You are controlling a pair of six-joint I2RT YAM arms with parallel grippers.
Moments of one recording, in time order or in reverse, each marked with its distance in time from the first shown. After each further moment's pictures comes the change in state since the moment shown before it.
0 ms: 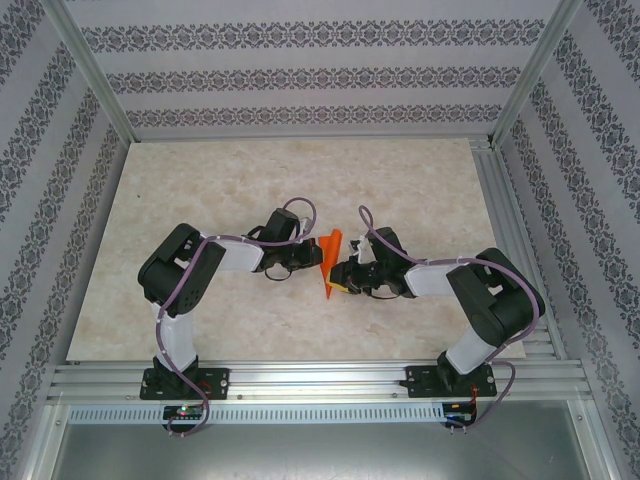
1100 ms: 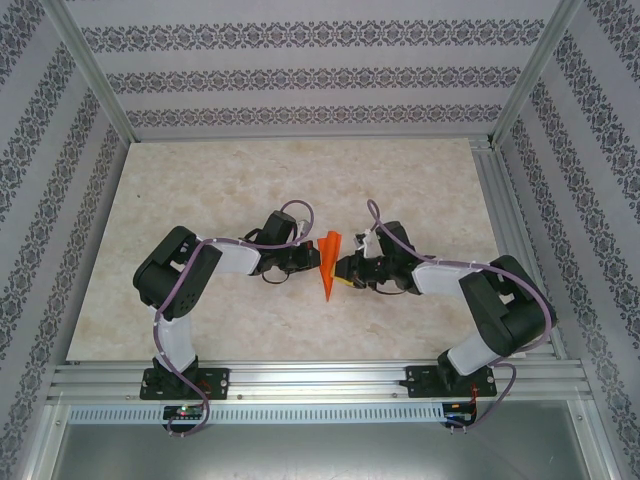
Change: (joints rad) left arm 0.000 -0.036 -0.044 0.007 -0.001 -0.001; right arm -0.037 -0.074 0.004 -0.068 -0.039 -0.046
